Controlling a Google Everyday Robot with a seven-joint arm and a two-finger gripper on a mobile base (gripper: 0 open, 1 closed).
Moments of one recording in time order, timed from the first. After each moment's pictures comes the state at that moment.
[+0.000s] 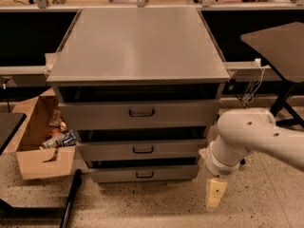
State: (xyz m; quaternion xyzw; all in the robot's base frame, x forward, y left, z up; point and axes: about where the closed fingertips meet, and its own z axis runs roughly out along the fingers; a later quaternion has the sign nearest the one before) arm 0.422 -0.184 0.607 -0.66 0.74 0.08 0.06
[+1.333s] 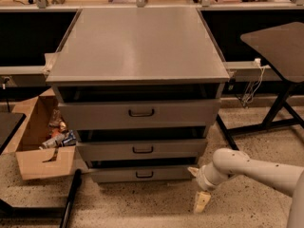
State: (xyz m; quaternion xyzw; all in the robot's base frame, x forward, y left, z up) arm 0.484 -0.193 0.356 -0.67 0.71 0.15 0.14
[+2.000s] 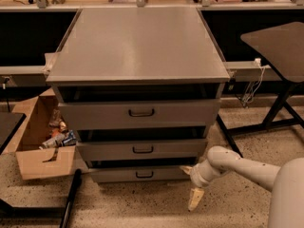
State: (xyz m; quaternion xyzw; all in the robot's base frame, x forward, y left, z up) arm 0.516 -0.173 0.310 -0.70 0.67 0.19 0.17
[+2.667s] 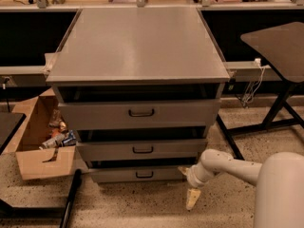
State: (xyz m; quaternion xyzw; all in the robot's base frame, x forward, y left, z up) arm 0.531 -0.172 0.276 -0.71 0.67 0.15 0.16
